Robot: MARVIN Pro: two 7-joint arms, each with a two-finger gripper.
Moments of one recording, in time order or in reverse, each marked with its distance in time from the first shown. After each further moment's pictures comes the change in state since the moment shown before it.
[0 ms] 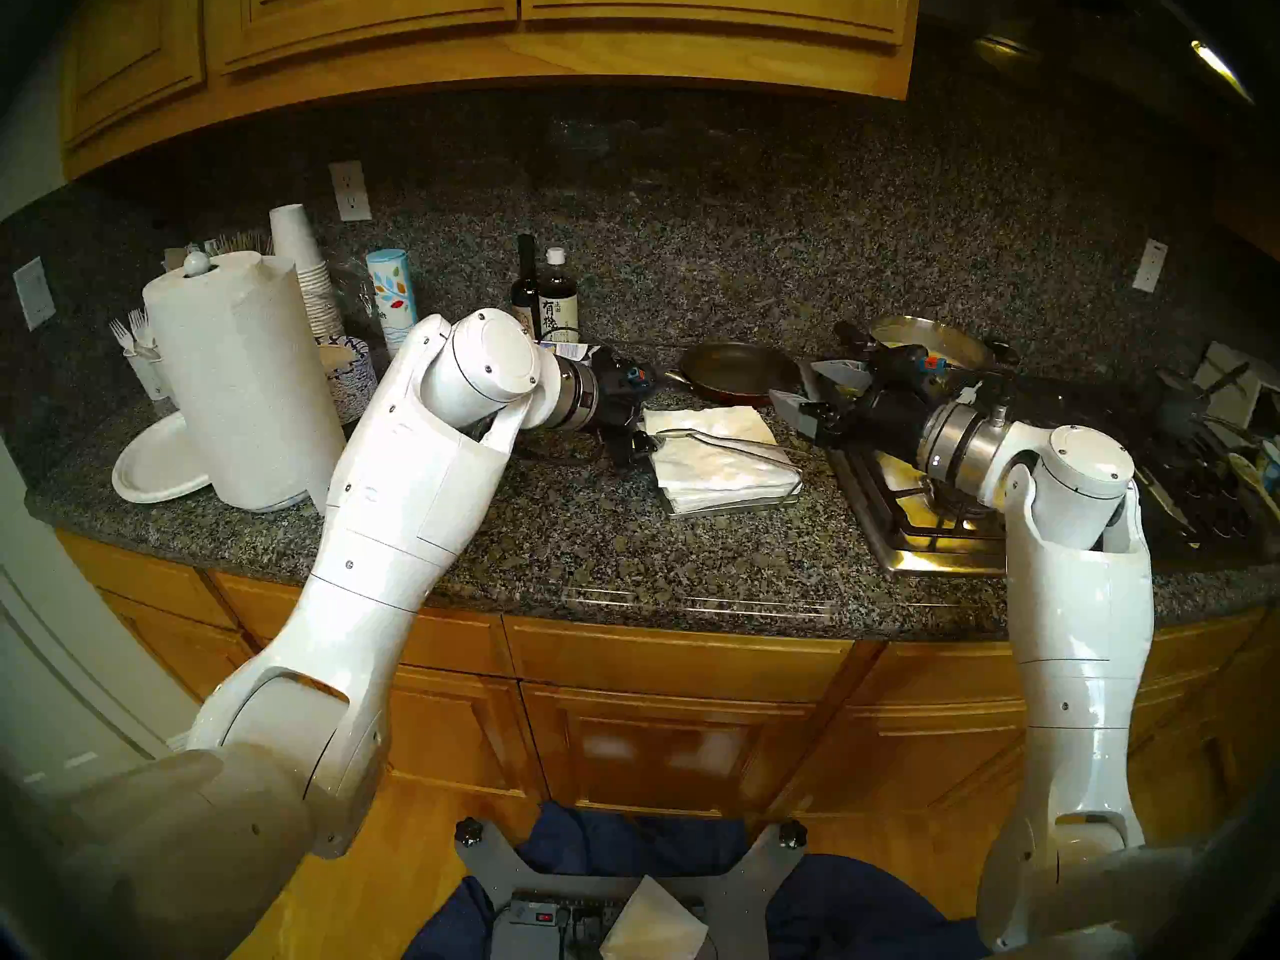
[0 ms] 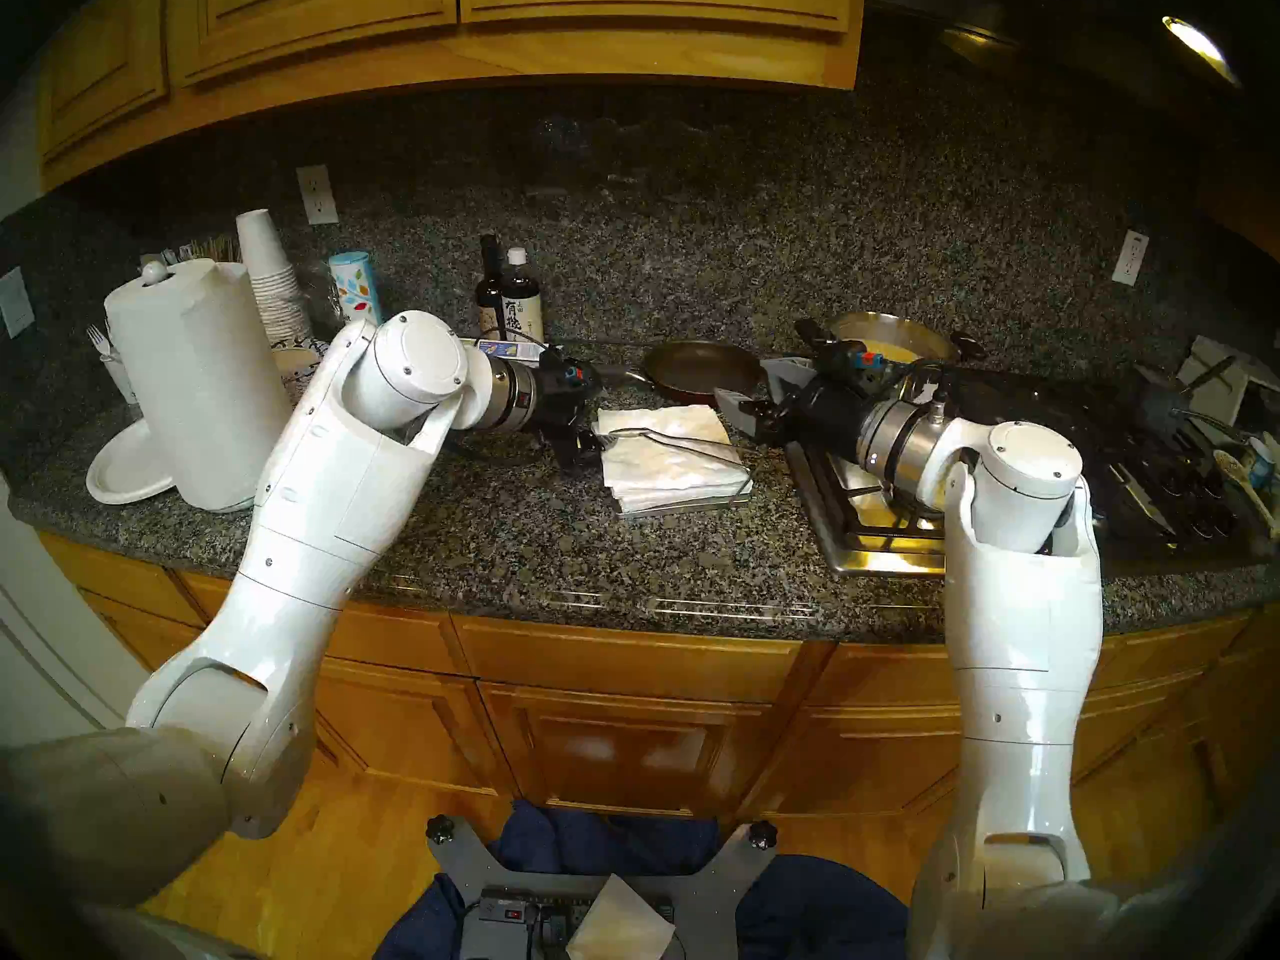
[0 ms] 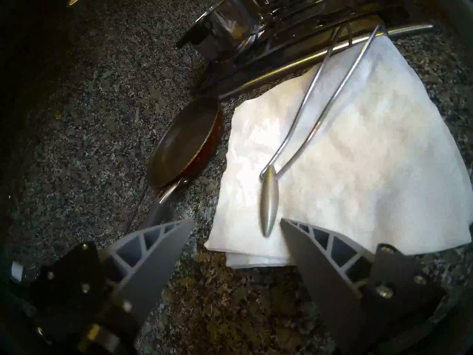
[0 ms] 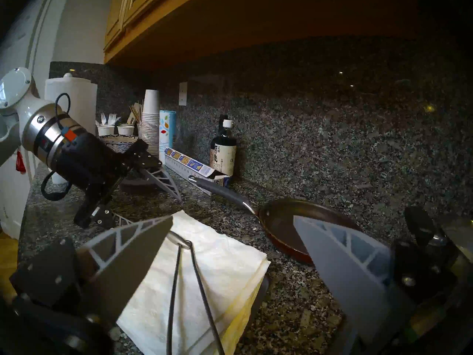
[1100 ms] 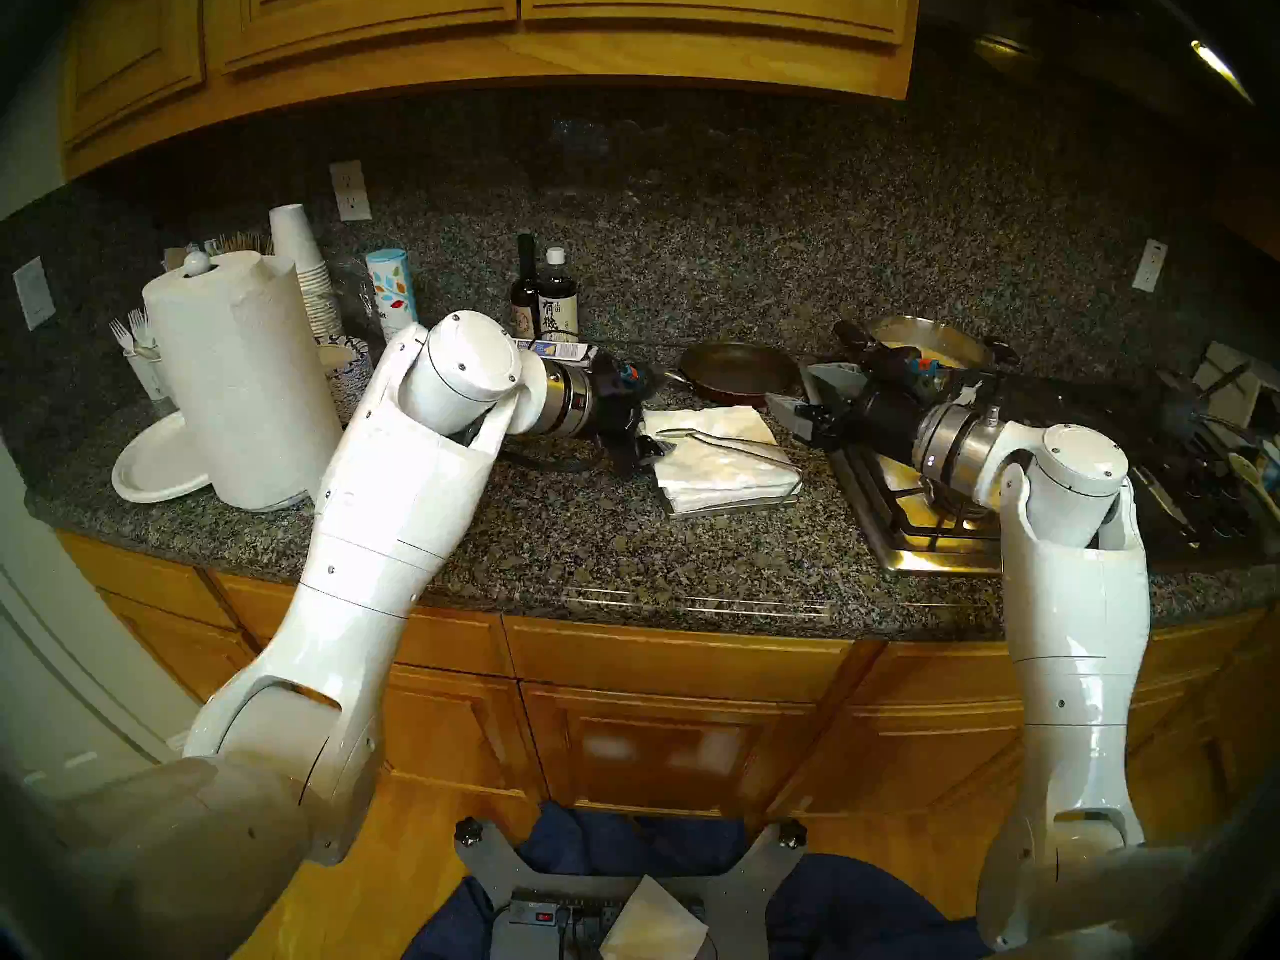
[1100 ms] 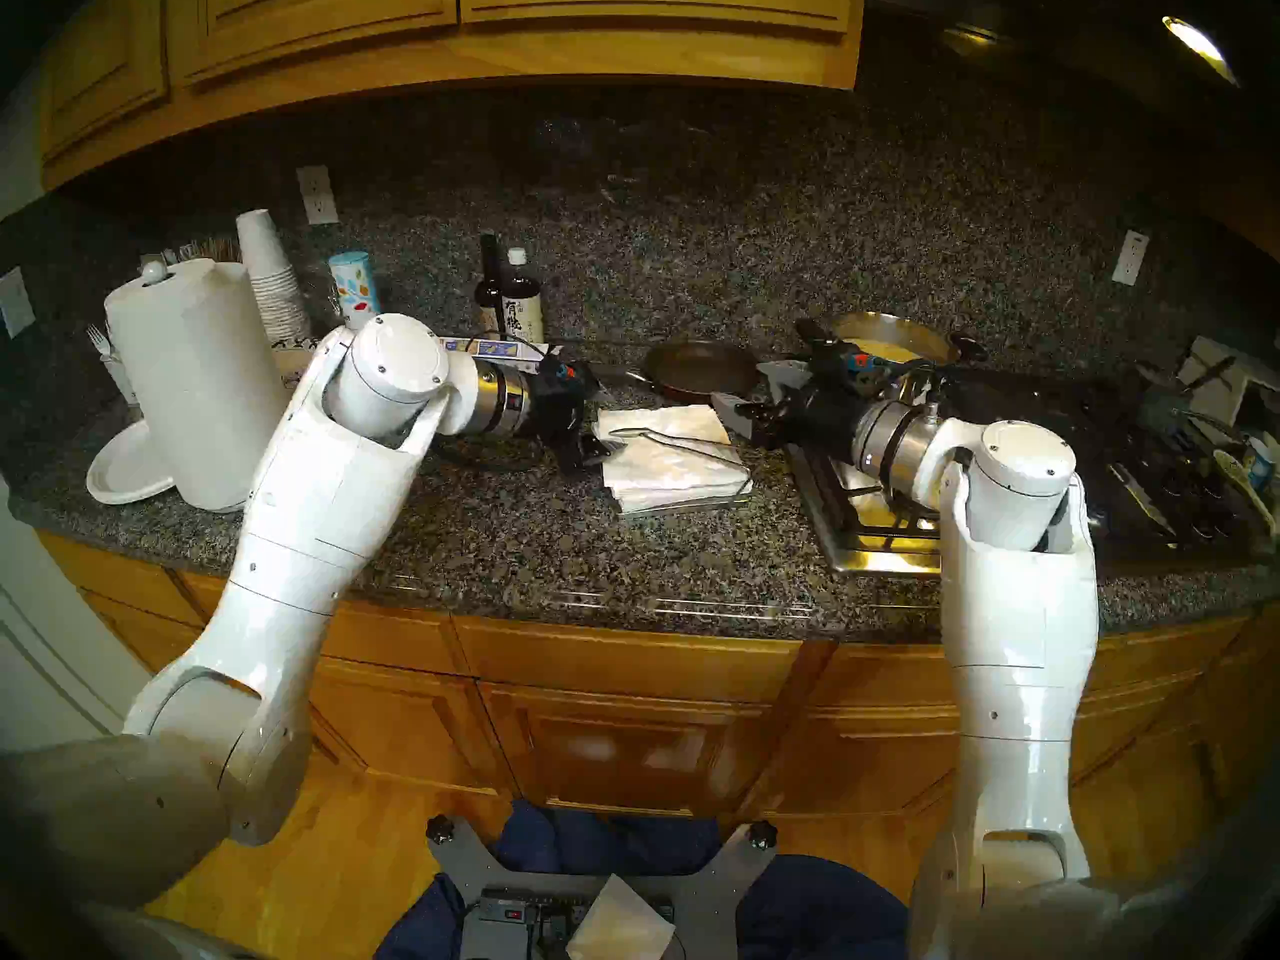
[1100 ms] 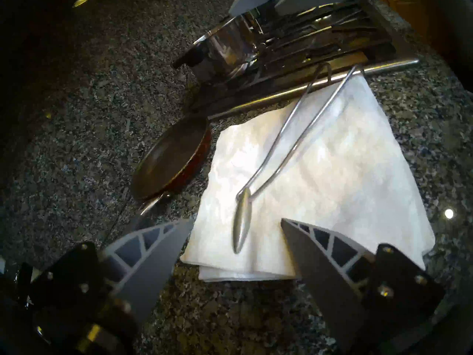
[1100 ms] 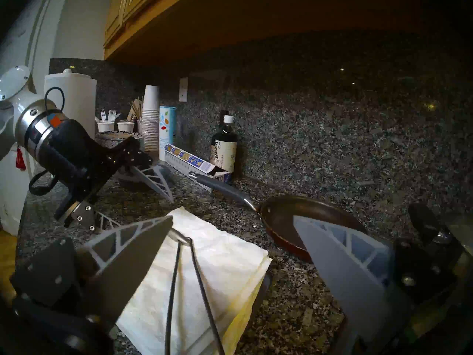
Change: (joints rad) left arm 0.020 0.011 -0.033 -0.012 -0.117 0.013 -0.034; right arm 0.009 0.001 -0.013 0.015 -0.013 0.001 0.000
